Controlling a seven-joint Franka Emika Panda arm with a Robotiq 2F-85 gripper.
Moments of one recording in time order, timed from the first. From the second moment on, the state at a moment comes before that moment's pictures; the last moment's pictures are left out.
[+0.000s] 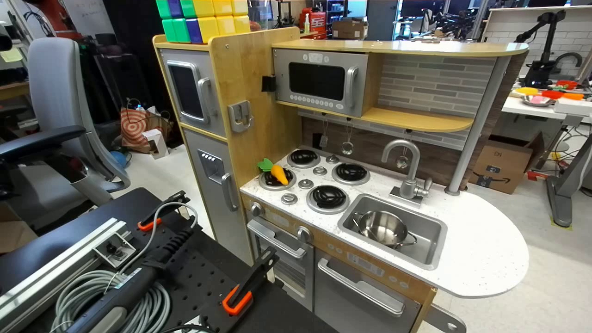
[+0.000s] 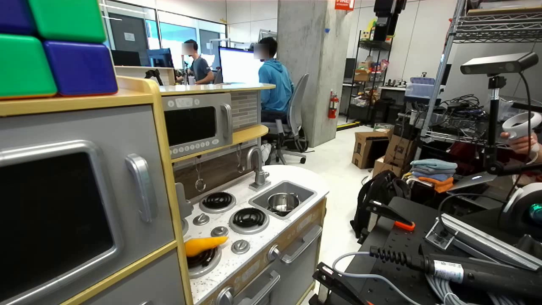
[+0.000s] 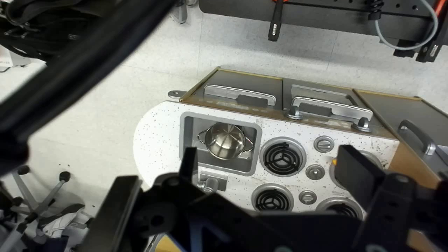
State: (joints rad) arm -0.08 -0.57 -0.05 -2.44 -0.27 2.00 -0.20
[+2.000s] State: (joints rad) arm 0.08 -0.05 0.01 -2.35 -0.08 2.42 -0.48
